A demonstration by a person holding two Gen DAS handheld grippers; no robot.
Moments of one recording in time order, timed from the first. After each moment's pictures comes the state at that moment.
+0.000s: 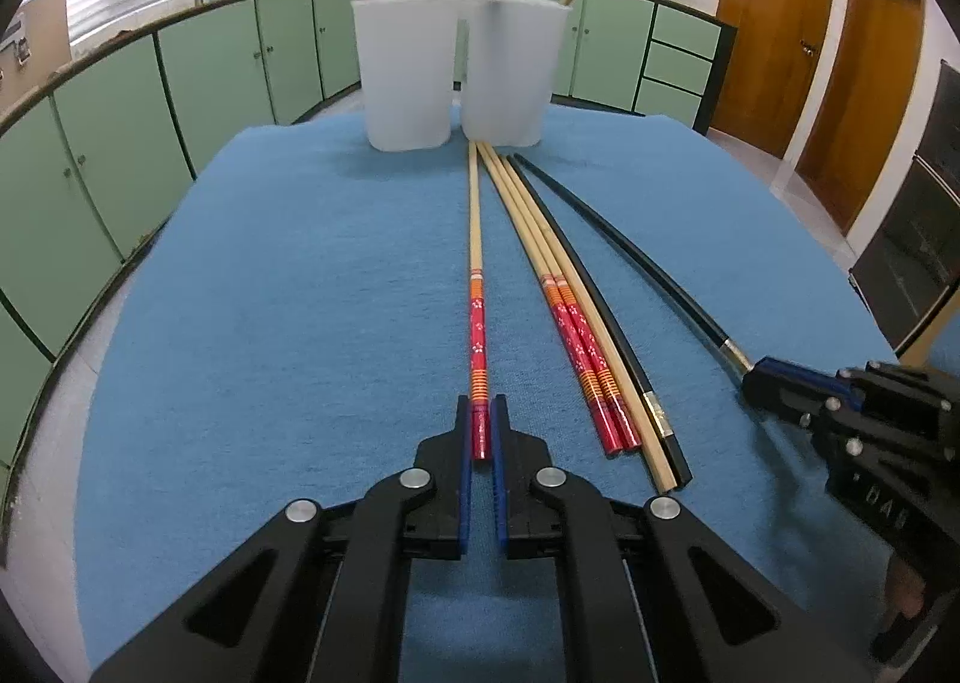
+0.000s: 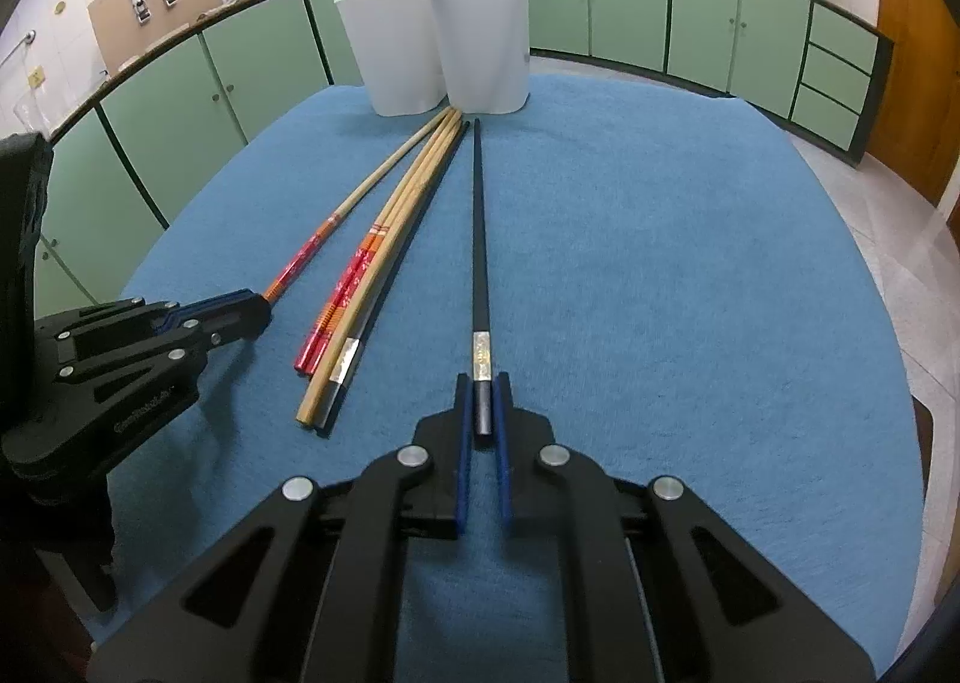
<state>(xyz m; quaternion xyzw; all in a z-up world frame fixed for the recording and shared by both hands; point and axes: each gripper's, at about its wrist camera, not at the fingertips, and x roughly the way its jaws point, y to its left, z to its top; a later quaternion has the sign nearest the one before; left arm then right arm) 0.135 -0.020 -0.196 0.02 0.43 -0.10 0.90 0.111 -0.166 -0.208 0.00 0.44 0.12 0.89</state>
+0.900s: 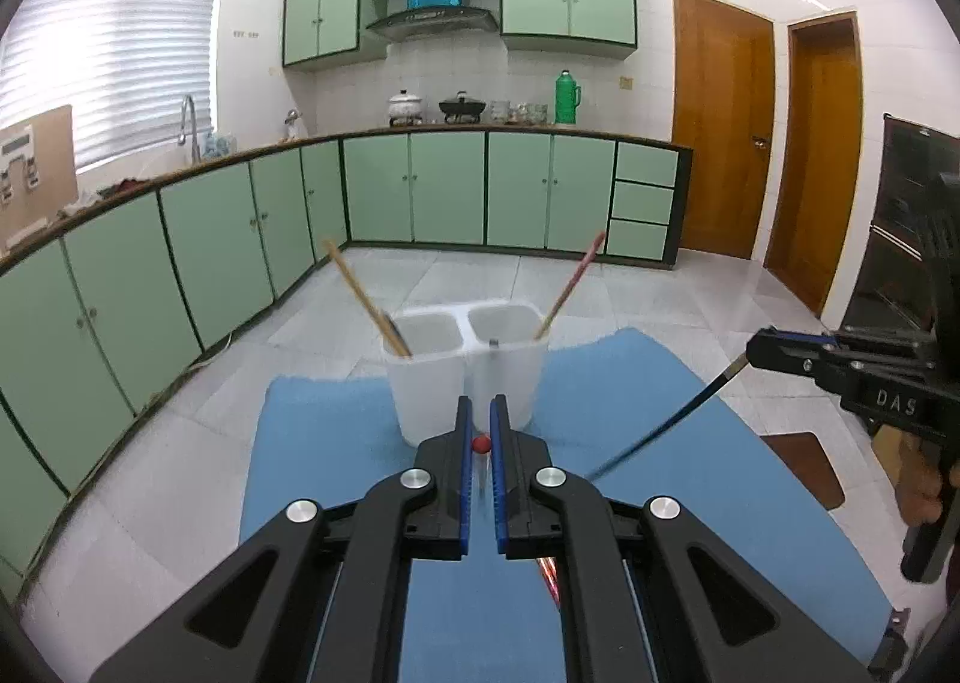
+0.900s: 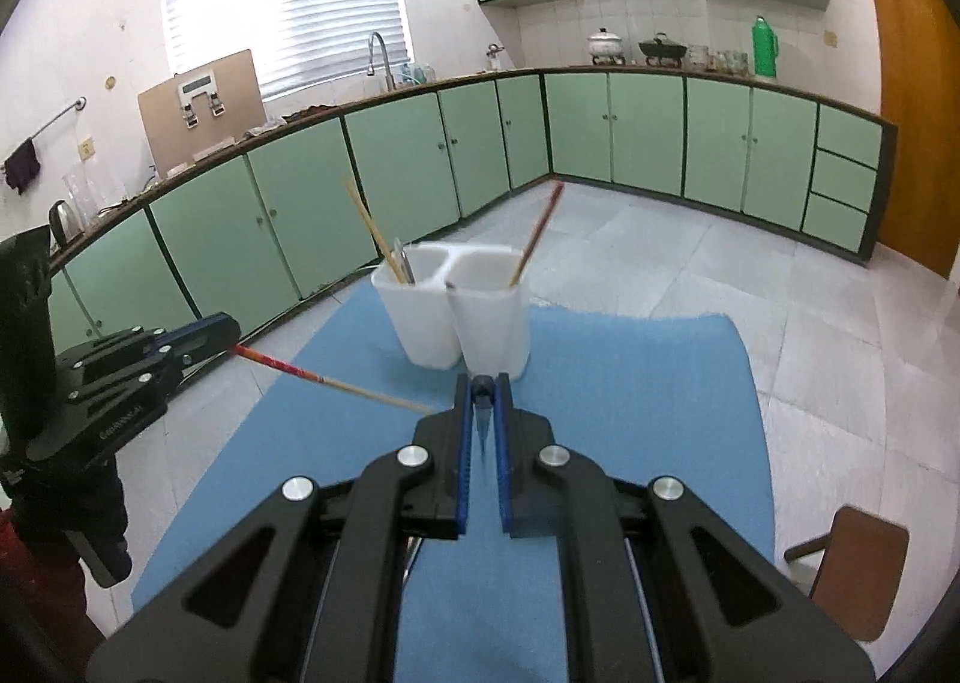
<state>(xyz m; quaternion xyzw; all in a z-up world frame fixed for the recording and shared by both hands) 0.164 0.001 -0.033 0.04 0.26 -0.14 0.96 0.151 -0.203 -0.038 0.02 0.31 0.17 0.93</state>
